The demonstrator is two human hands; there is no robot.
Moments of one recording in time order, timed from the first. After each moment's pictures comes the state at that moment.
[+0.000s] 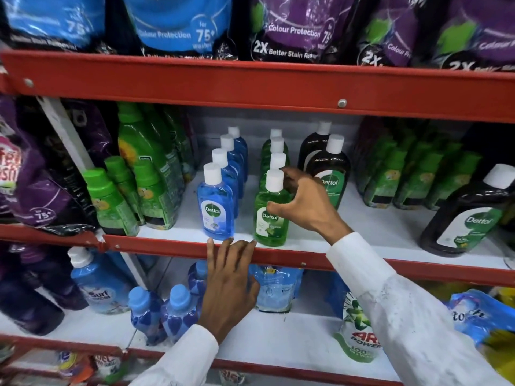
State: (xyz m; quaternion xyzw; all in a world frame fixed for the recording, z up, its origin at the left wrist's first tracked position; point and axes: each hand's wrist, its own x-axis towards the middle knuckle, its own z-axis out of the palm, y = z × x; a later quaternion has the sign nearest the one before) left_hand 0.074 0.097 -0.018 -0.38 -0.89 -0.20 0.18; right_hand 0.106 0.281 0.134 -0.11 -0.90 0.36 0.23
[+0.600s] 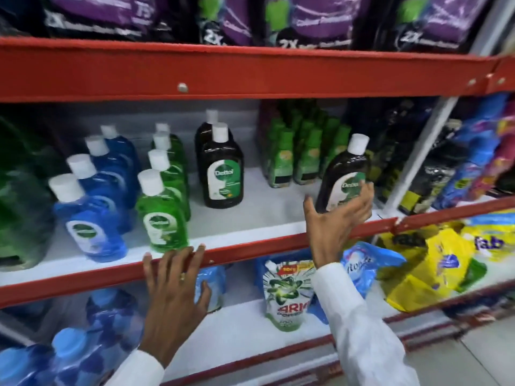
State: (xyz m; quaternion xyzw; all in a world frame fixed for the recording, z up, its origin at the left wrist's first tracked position) left_hand 0.109 0.164 -0.028 -0.45 -0.83 -0.18 0.26; right_hand 0.240 0.417 0.044 -0.47 -0.62 0.21 0.60
